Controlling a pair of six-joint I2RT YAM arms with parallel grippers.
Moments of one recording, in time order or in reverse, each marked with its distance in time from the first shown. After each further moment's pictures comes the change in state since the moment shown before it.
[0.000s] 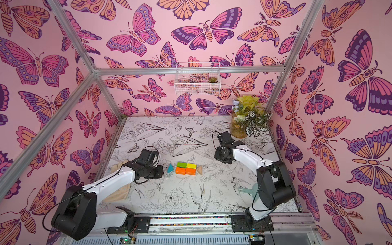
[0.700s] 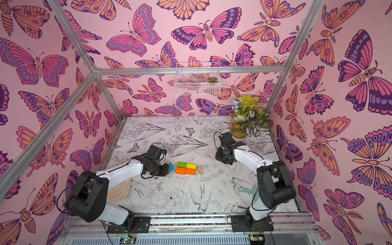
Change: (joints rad) left arm -0.051 0.181 0.114 -0.005 0.043 0.069; right arm -0.025 0.000 -0.023 0.016 -0.023 0.000
